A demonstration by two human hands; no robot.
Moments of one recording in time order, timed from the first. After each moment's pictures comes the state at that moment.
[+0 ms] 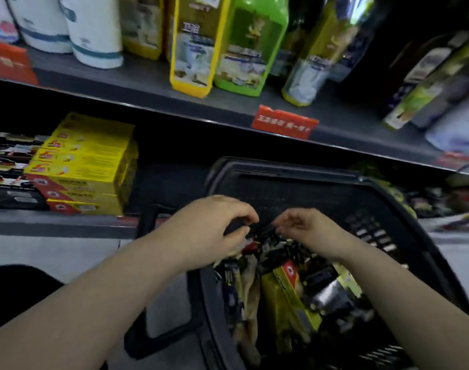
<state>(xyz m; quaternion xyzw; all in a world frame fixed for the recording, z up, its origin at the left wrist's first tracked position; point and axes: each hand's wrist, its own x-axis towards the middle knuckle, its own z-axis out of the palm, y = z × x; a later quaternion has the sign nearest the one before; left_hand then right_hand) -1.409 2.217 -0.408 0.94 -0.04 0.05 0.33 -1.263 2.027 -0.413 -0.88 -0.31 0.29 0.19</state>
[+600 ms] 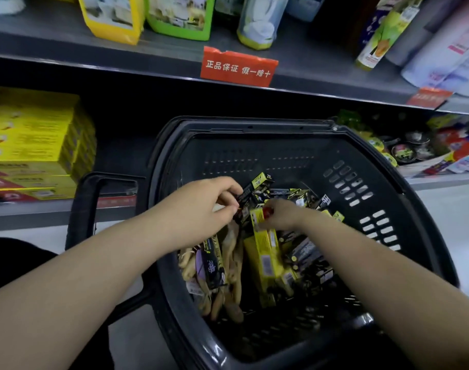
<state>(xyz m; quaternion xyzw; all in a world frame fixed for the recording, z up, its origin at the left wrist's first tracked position) -1.388 2.166 -0.428 0.90 0.01 -0.05 0.43 -1.238 1.988 -0.500 -0.91 -0.16 0.37 0.03</state>
